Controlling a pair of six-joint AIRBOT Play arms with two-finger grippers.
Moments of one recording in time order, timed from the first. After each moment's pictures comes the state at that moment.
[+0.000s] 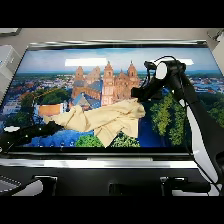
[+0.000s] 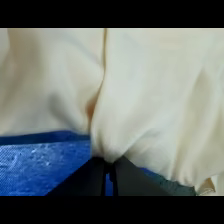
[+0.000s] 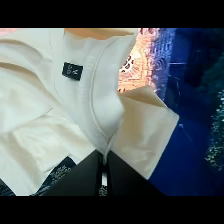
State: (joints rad) left arm 0.37 -1.25 0.53 0.52 -0.89 -0.89; right arm 0.30 -1.55 1.63 -1.40 1.42 1.84
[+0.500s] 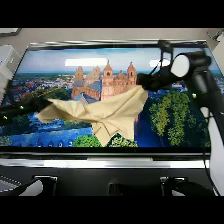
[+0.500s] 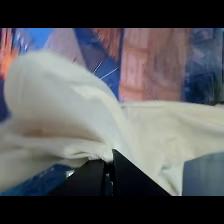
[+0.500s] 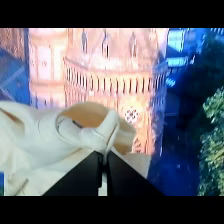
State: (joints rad) left arm 0.36 -1.14 0.93 0.50 -1.08 -1.01; right arm 0.30 -1.34 1.63 -1.48 1.26 1.92
